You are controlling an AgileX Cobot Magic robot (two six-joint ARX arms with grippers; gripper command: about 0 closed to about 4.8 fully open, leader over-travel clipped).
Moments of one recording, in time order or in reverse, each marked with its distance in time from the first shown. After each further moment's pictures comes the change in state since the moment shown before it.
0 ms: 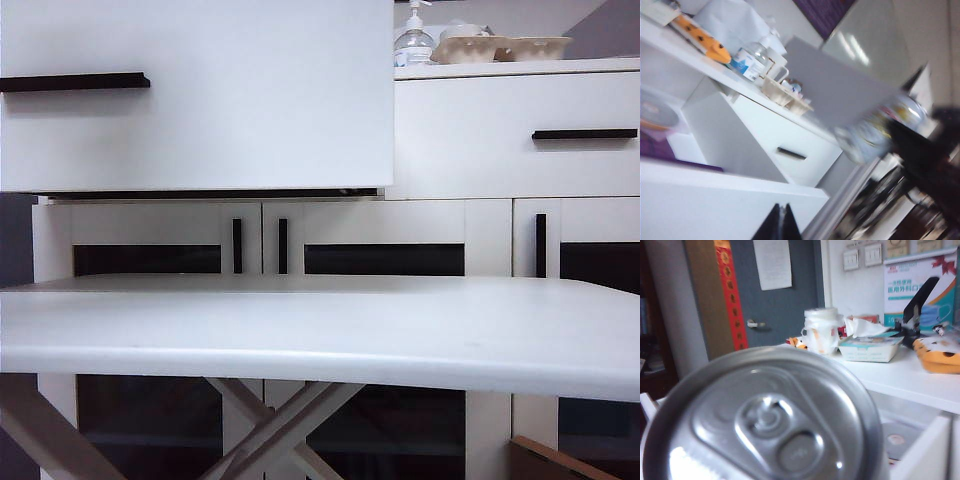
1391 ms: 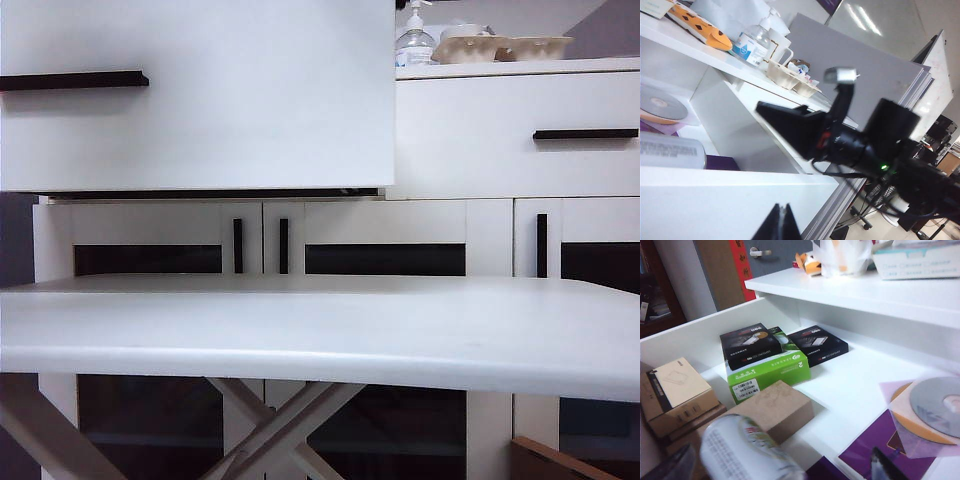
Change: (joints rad) left arm 0.000 -0.001 0.083 -0.172 0.042 0.117; right arm 0.090 0.481 0.348 -0.106 0.010 -0.033
